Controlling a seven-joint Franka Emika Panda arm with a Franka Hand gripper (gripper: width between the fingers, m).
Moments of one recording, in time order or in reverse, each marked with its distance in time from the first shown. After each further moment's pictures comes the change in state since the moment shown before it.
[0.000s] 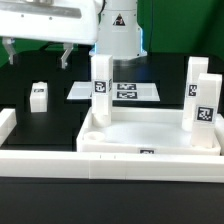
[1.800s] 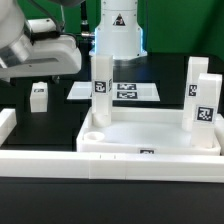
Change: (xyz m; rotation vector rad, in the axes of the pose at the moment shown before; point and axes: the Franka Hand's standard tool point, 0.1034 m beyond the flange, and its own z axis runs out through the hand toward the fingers) arm -0.035 0.020 0.042 0.202 -0.861 0.005
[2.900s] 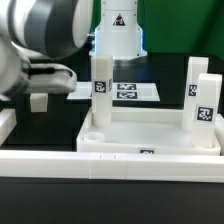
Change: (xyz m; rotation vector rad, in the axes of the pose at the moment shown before) arm 0.004 0.012 0.046 -0.014 -0.296 0.035
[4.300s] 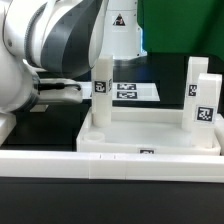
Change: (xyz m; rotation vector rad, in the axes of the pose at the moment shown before) arm 0.013 -0.005 0.008 -0.013 0.003 -0.009
